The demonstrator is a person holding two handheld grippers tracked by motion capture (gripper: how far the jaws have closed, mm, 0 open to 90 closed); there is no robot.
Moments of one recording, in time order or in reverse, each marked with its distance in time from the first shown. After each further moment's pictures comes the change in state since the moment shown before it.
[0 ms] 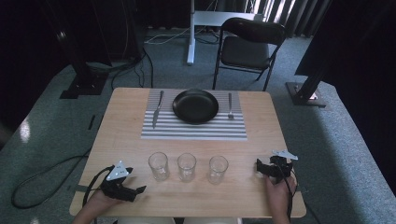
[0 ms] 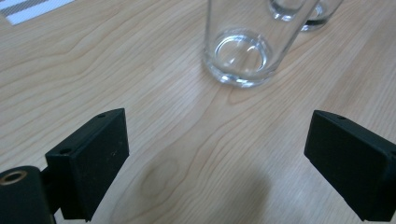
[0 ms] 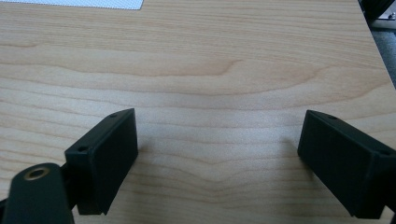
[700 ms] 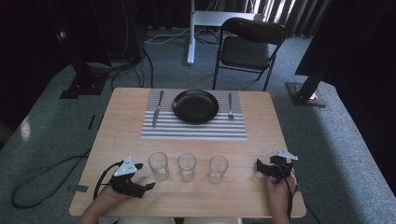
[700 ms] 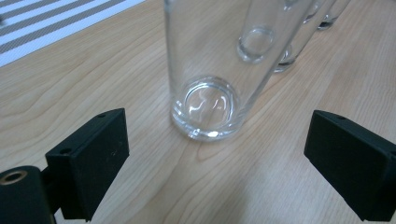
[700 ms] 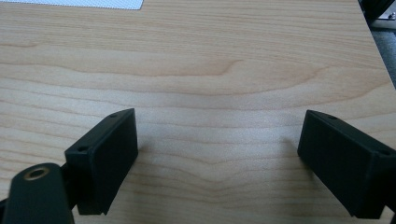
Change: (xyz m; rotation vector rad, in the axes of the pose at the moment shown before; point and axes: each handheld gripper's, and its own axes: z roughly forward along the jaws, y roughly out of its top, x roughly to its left) left arm -0.009 0.025 0.014 -0.066 -0.069 0.030; right arm 0.000 0.000 0.000 0.000 0.000 0.000
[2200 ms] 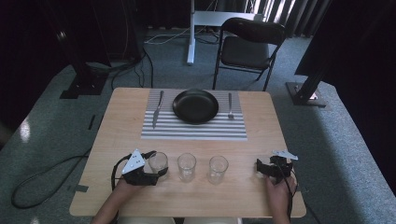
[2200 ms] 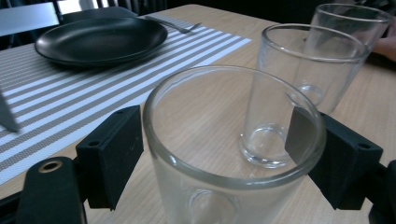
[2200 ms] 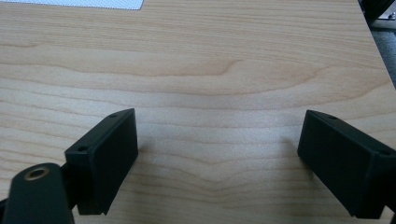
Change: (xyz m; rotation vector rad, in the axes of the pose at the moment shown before) left arm -0.007 0.028 0.023 -0.270 0.039 0.052; right arm 0.000 0.000 0.000 -0.001 0.000 0.001
